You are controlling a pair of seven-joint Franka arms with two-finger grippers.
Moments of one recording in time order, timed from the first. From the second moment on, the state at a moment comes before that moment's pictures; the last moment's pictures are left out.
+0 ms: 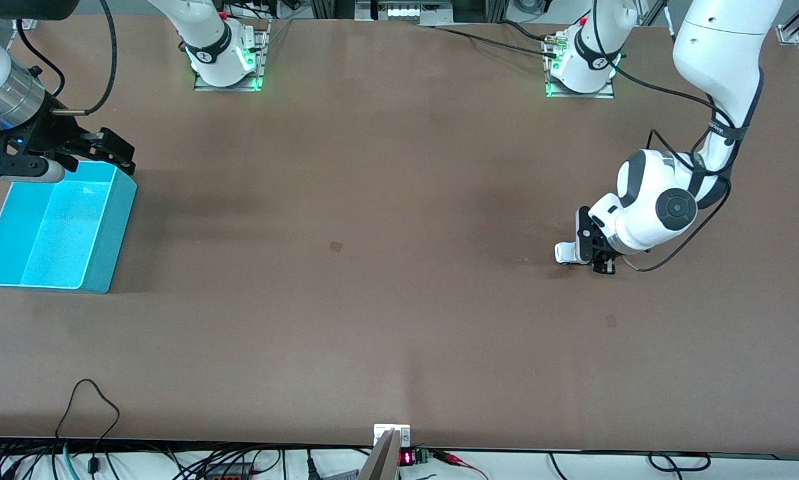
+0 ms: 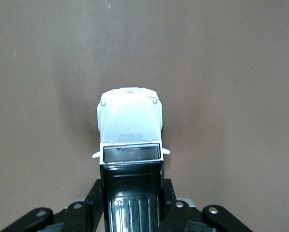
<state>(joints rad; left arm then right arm) -0.01 0.46 -0.06 -2.09 0.02 2.47 1.52 0.05 -0.02 0.06 -1.68 -0.03 1.67 0.16</state>
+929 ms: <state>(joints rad) 0.25 0.48 -0.06 -2.06 0.02 2.46 1.85 0.05 -0.02 0.06 -1.68 -0.03 1.67 0.16</state>
